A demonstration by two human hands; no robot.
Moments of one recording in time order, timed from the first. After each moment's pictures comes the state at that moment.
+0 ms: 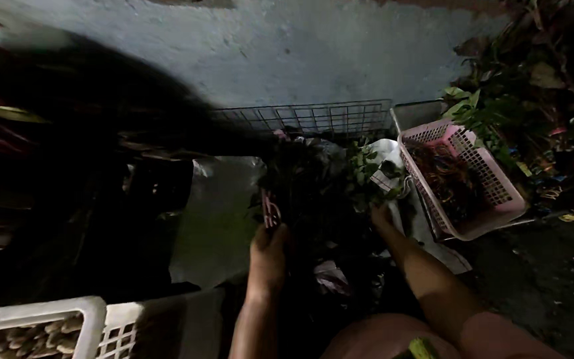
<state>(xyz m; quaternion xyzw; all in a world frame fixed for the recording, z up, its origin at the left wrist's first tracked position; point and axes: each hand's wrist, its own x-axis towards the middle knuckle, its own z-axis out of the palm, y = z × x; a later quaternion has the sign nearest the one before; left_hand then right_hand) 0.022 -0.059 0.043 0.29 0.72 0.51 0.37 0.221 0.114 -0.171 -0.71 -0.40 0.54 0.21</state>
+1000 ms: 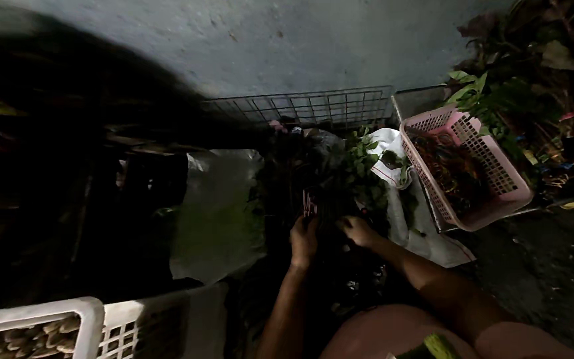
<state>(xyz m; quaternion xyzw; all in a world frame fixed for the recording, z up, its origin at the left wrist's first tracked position) 0.032 -0.030 -0.061 0.33 0.76 0.41 0.38 0.195 0.043 -0.109 -0.49 -0.67 0.56 0.04</state>
